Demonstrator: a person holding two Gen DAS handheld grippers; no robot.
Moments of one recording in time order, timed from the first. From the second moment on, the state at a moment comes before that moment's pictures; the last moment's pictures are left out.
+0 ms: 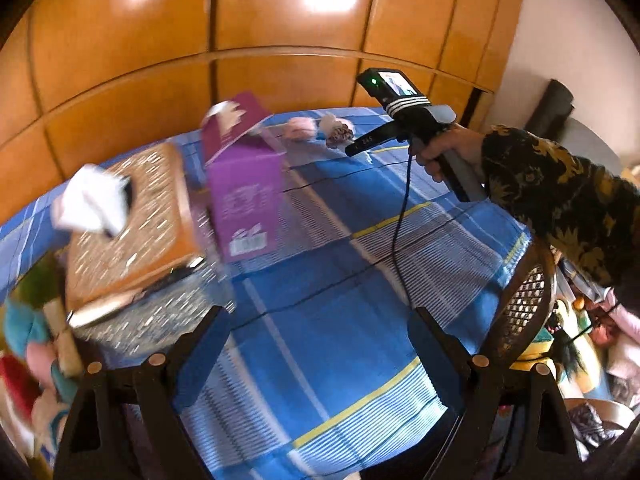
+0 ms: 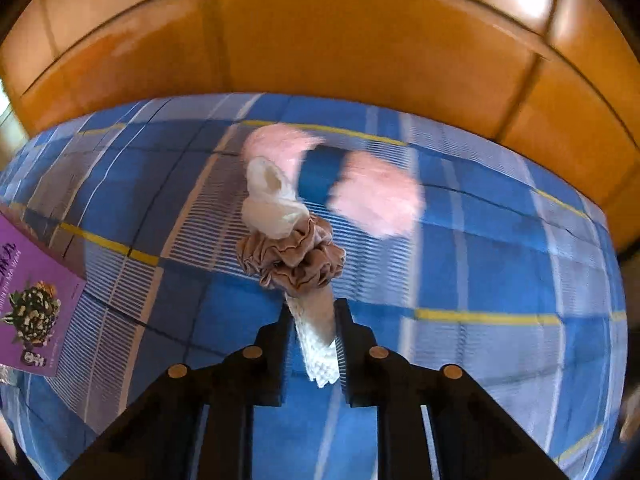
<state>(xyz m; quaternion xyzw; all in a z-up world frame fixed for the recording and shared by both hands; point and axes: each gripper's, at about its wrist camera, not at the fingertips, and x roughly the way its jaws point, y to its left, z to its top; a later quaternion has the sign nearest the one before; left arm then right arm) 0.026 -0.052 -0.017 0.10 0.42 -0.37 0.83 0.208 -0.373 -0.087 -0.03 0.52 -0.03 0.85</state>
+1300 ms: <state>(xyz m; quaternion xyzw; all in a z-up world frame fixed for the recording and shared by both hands) 0.327 -0.326 -0.097 -0.18 0.61 -0.15 0.76 0.134 -0.490 -0.026 0.22 0.38 -0.16 0.88</state>
